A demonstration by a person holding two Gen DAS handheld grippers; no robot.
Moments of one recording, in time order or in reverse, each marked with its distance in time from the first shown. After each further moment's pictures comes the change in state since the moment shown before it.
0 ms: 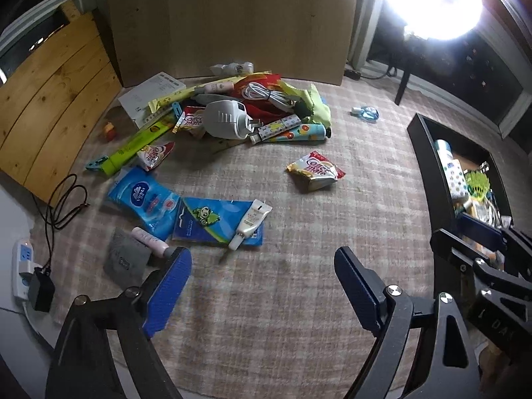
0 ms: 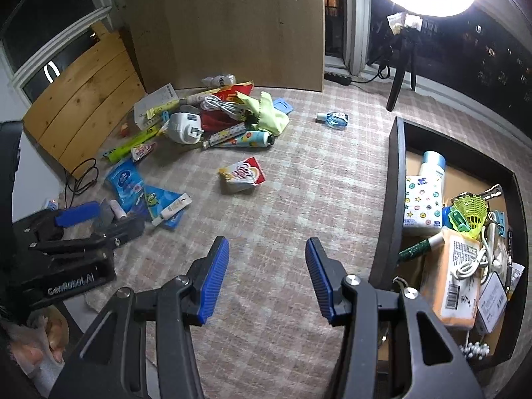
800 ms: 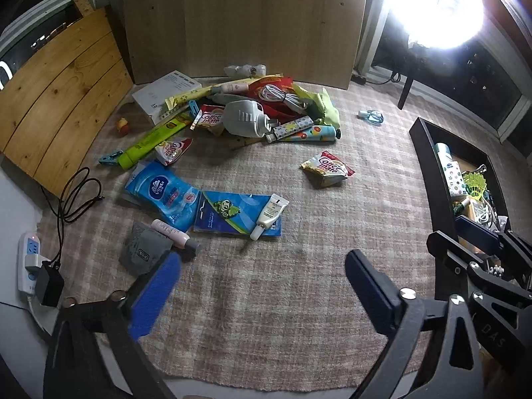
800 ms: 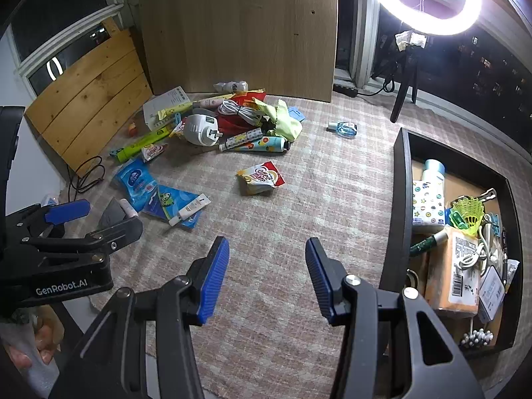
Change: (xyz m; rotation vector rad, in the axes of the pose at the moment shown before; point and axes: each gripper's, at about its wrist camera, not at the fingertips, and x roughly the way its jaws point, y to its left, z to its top) left arm -0.016 0.025 -0.009 -0.028 -0.009 -0.007; right arm -0.011 0.031 -0.008 -0.001 -0.036 -0.028
